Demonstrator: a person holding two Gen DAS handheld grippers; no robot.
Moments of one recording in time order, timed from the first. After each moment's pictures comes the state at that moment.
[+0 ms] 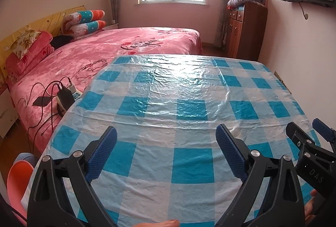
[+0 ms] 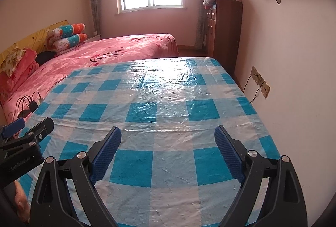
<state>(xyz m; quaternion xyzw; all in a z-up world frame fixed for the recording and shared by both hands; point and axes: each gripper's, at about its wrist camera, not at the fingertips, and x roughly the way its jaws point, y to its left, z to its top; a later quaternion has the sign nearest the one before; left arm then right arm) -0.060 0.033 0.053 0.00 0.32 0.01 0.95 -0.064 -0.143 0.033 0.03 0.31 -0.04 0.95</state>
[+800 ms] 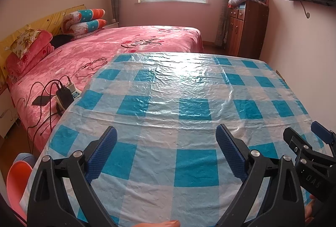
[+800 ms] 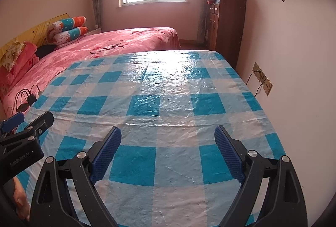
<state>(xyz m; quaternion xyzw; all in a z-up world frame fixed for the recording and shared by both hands) -0.054 0.036 0.048 0.00 0.33 0.01 0.95 -0.053 -0.138 0.023 0.02 0.33 -0.03 0.94</state>
